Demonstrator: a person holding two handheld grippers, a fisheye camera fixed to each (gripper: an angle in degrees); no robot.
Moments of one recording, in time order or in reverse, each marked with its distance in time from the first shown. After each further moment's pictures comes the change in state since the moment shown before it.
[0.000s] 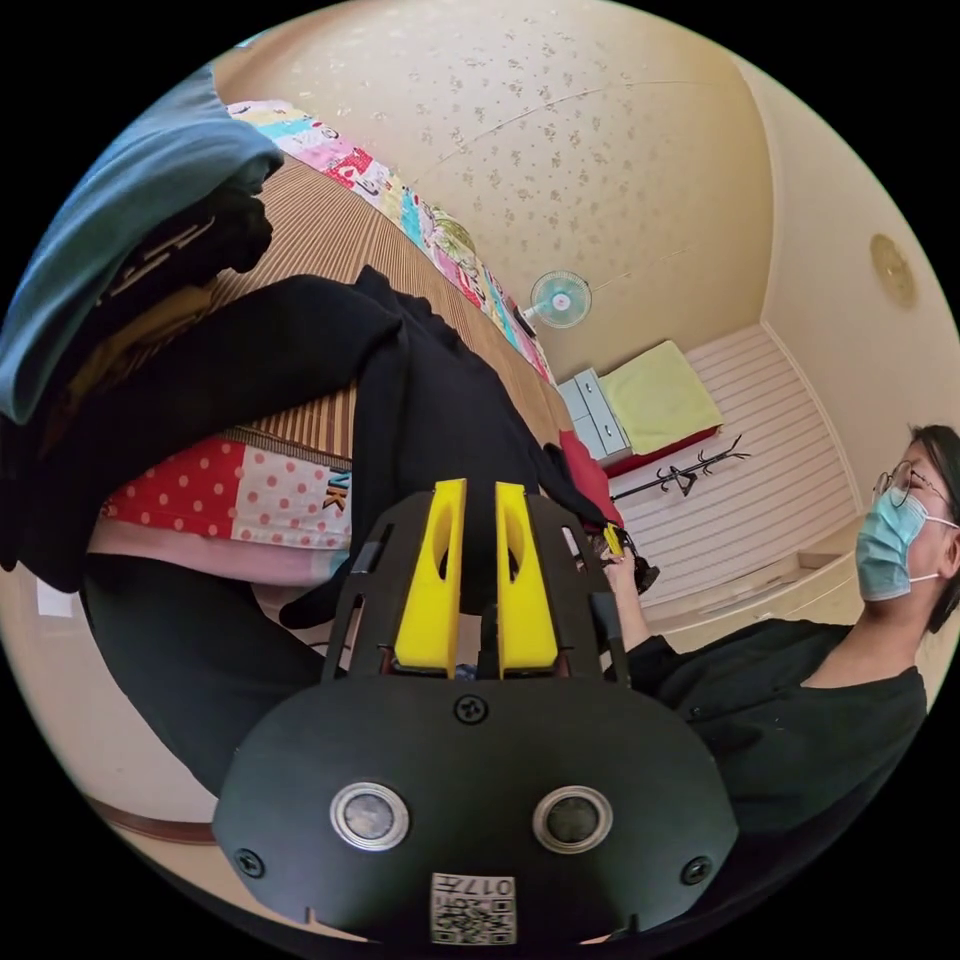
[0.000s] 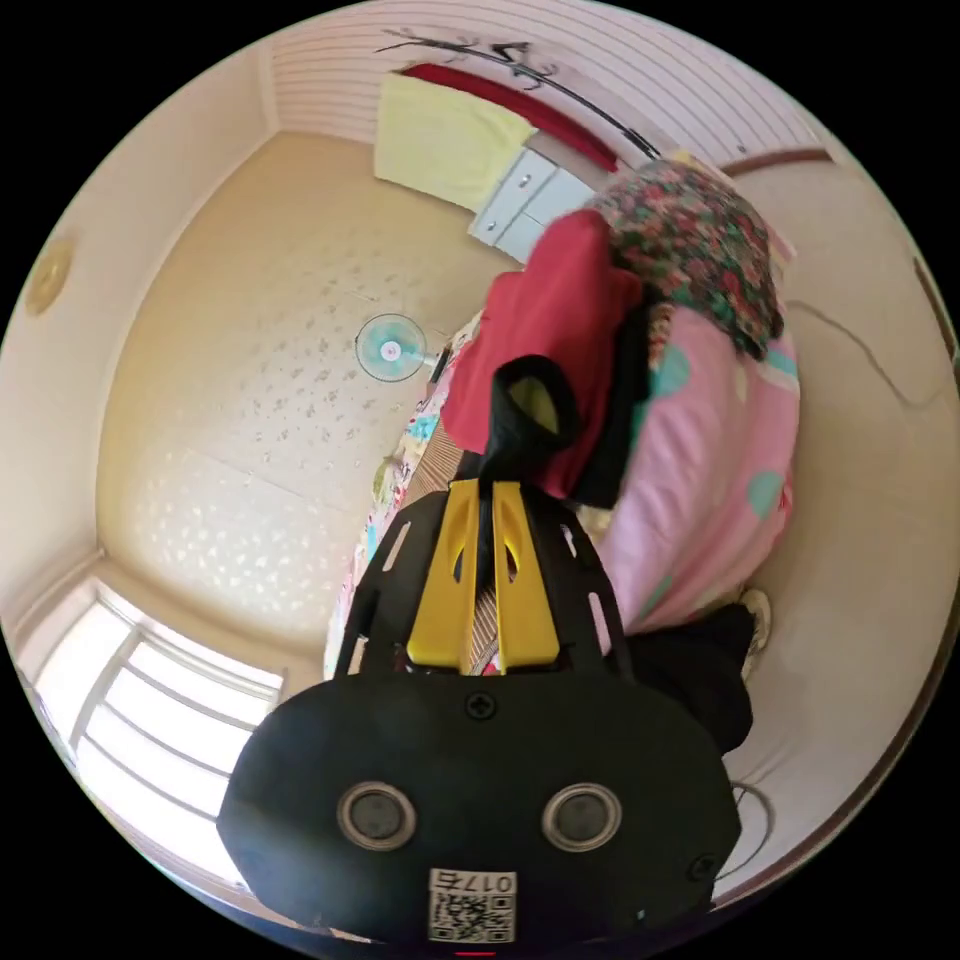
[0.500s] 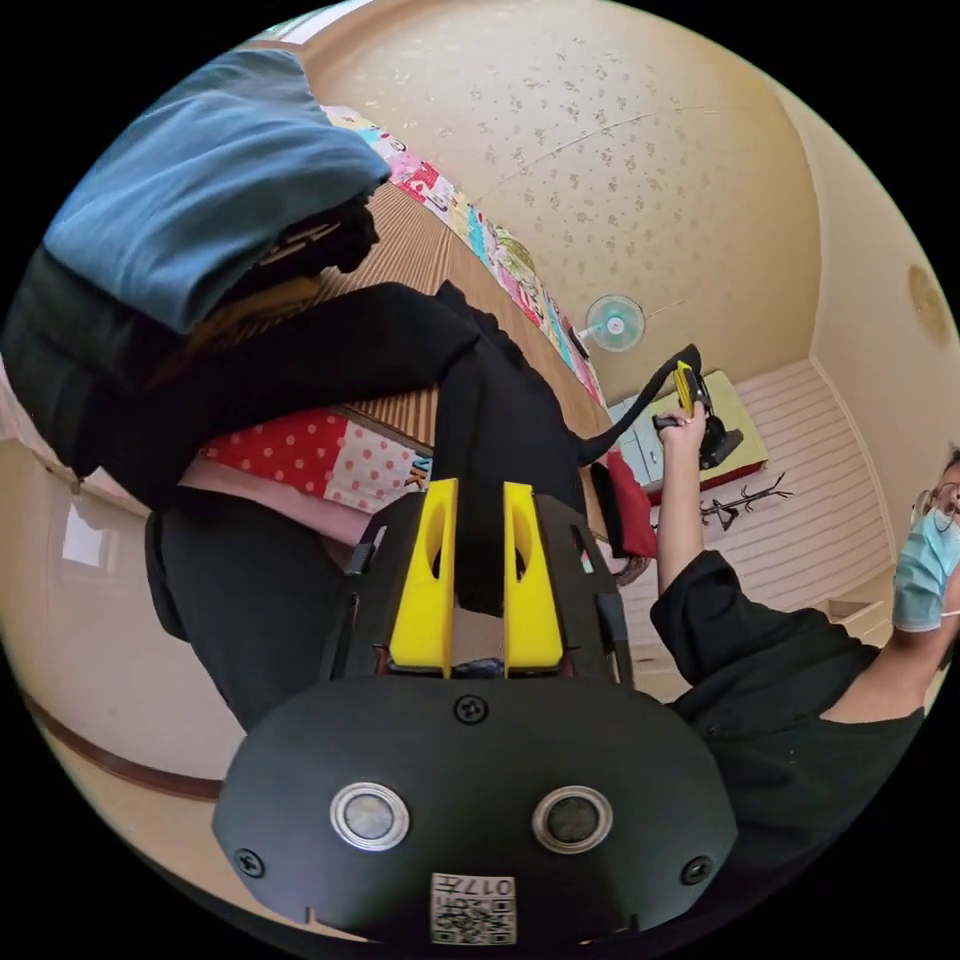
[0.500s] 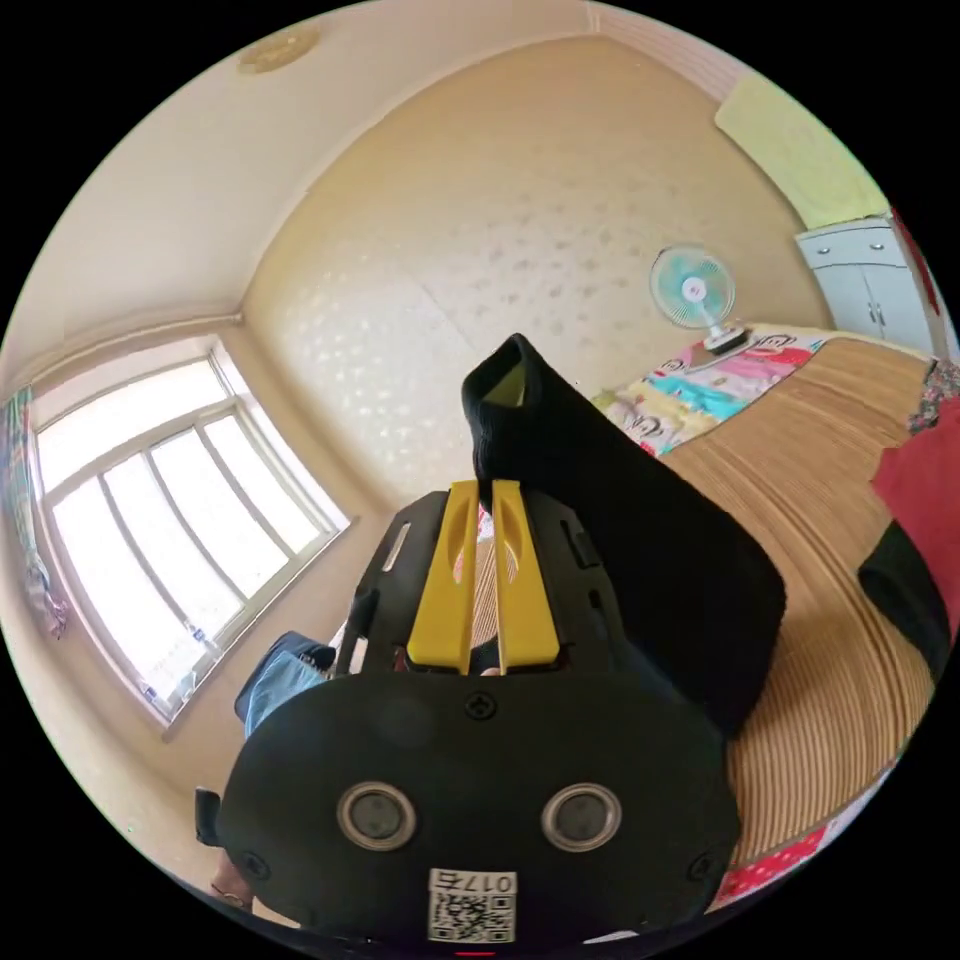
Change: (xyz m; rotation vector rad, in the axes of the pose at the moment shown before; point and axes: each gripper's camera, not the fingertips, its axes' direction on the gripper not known) left arm -0.005 0.008 -0.032 0.047 -0.160 -0.125; right arm -0.327 0.214 0.277 -0.253 -0.386 -0.570
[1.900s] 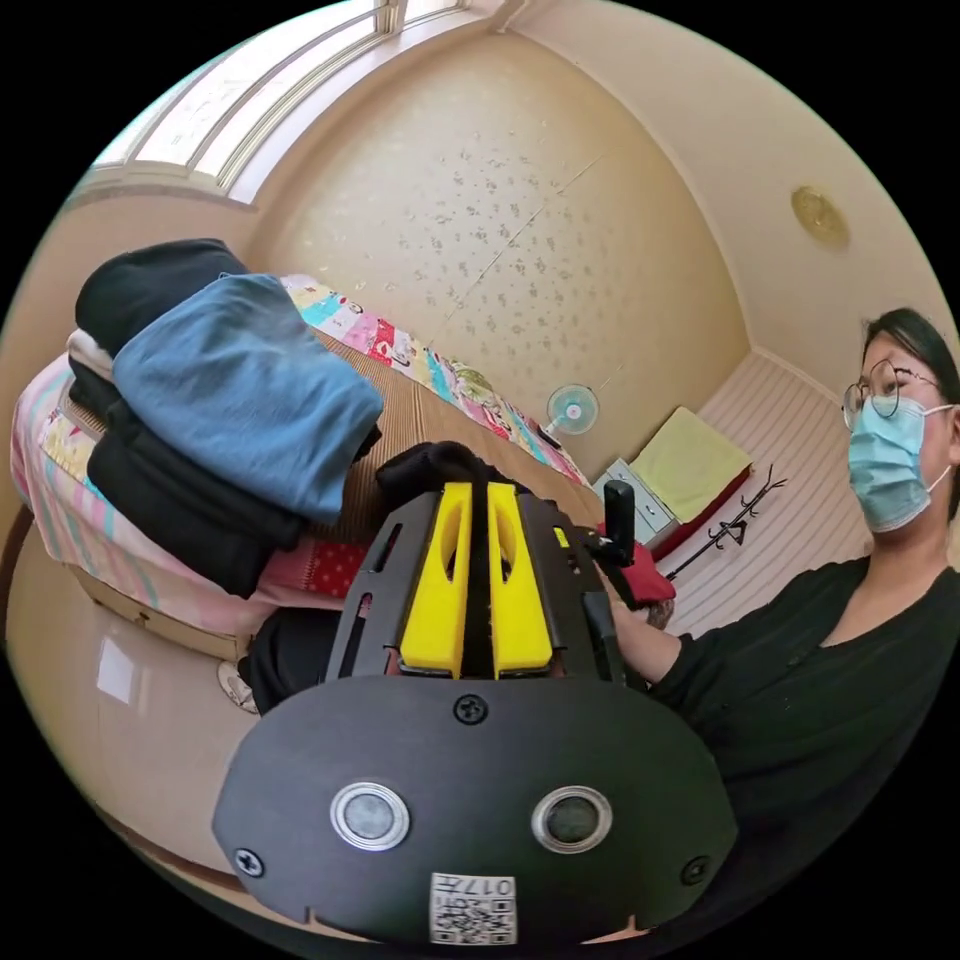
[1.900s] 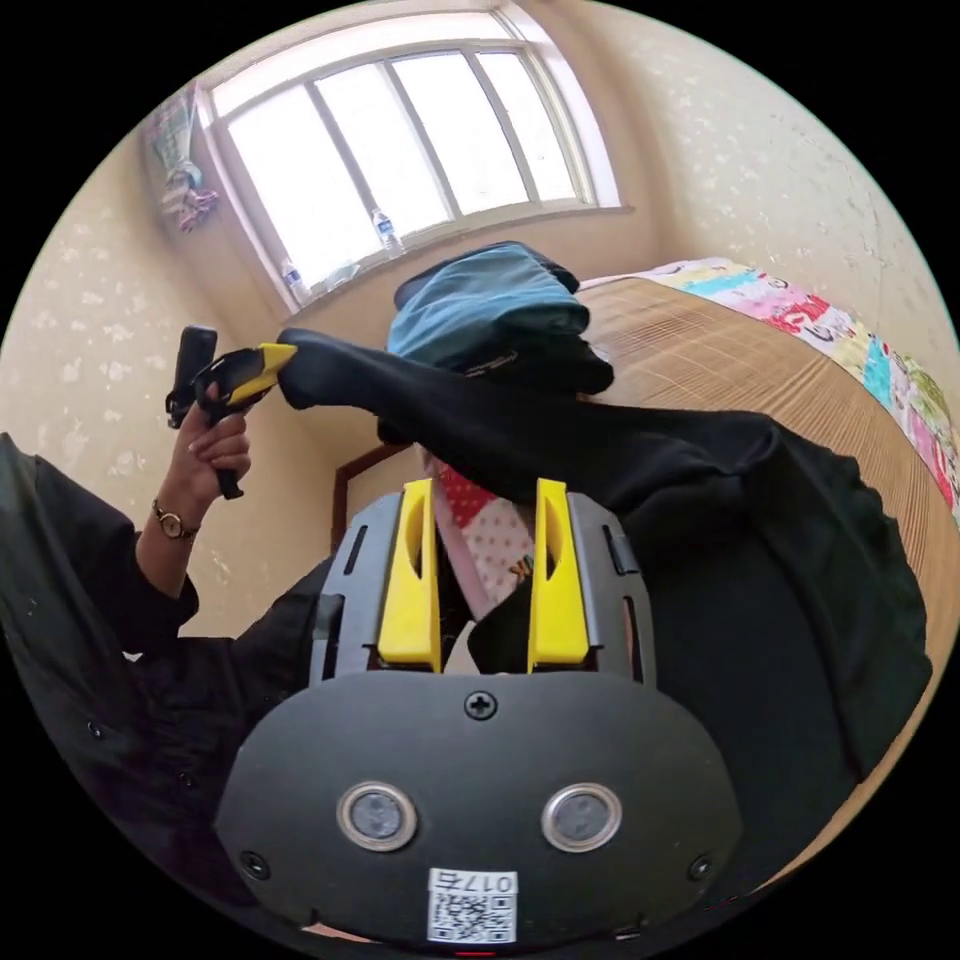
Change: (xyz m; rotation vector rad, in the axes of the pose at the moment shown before) left arm 0.114 0.042 -0.145 0.373 0.031 0.262; right arm -0.062 0.538 0.119 -0.869 -0.453 -0.732
